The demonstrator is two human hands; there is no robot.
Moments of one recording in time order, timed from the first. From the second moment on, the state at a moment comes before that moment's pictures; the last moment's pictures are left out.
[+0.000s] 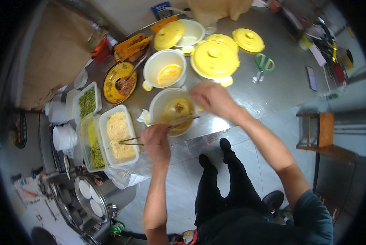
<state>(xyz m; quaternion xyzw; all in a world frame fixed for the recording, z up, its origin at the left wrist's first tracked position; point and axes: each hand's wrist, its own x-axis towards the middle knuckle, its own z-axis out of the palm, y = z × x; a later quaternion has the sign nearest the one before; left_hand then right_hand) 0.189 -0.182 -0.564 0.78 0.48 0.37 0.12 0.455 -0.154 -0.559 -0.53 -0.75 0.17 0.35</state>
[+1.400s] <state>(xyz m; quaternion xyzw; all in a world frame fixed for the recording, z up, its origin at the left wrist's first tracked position) 0.020 -0.180 -0.393 0.59 0.61 0.53 0.01 0.304 0.001 -0.500 -0.44 -0.82 0.01 0.36</state>
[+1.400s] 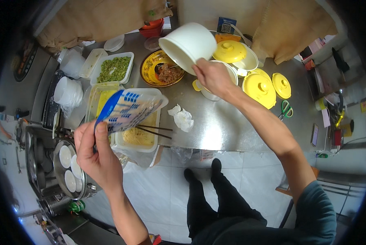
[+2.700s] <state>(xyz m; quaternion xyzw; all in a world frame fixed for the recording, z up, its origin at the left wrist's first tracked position) 0.180 -0.187 -0.523 0.81 0.43 0.34 0.22 0.436 -0.097 -0.600 -0.68 -0.42 0.50 0.34</state>
